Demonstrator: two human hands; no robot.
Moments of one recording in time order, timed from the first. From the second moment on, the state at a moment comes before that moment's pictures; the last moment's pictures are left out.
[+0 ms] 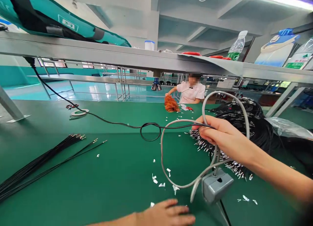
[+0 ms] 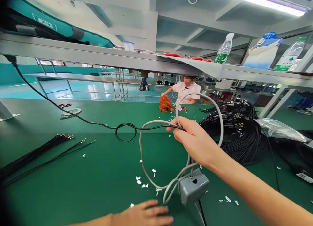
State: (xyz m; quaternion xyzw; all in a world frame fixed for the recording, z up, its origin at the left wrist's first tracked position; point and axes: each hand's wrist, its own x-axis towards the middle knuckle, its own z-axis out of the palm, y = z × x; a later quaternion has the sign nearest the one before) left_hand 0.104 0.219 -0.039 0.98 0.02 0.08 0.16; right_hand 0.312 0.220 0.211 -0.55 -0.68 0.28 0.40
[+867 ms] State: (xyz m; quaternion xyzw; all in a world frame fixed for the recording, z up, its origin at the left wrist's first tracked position) left_hand -0.115 0.139 -0.031 0.89 0.45 0.07 -0.06; right_hand 0.313 0.243 0.150 -0.58 -0.64 0.29 0.41
